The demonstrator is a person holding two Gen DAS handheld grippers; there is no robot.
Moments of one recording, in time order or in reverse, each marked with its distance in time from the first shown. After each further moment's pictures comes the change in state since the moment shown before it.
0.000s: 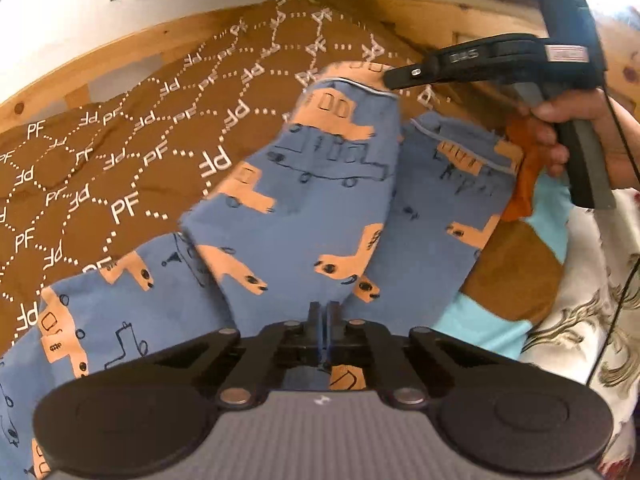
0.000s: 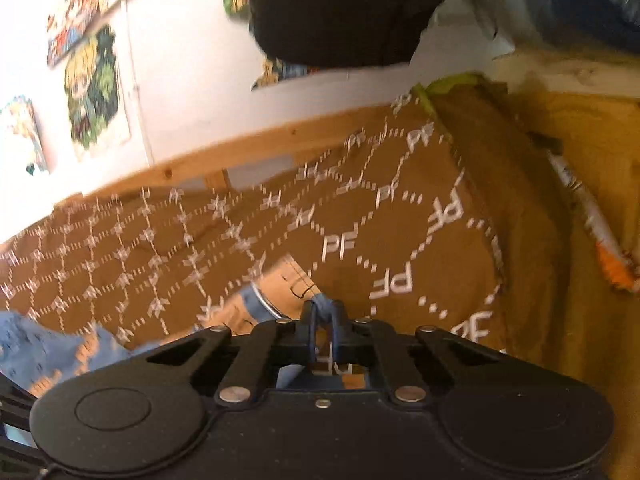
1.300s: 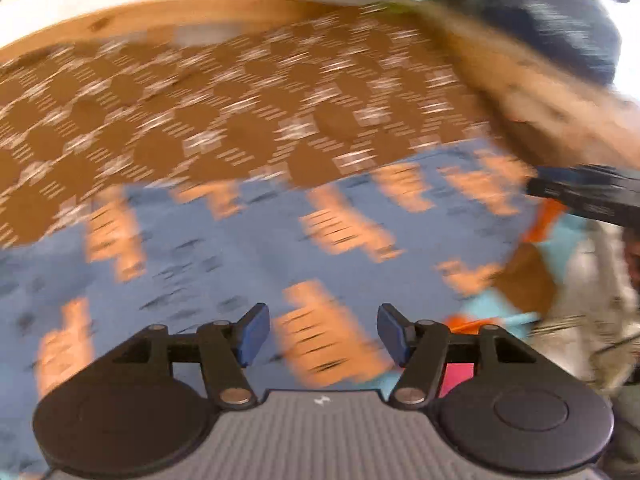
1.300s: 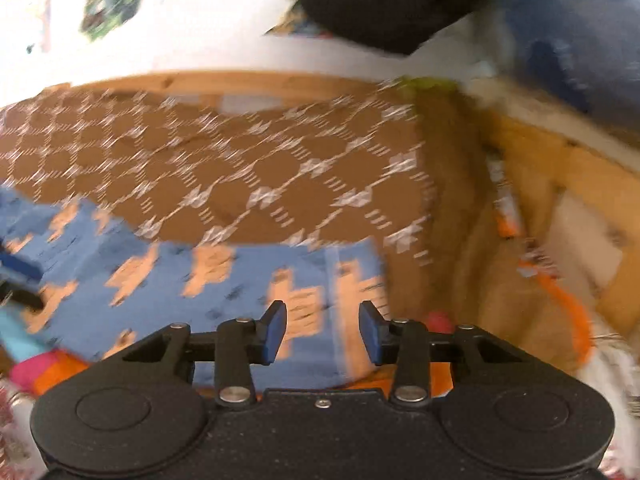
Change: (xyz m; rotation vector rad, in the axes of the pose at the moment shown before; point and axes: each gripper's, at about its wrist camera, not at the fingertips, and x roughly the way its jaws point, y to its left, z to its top) left arm -0.032 0.057 -0.042 -0.284 0.015 0.028; right arm -0.067 0.033 -0.058 -0.280 0.162 -0.198
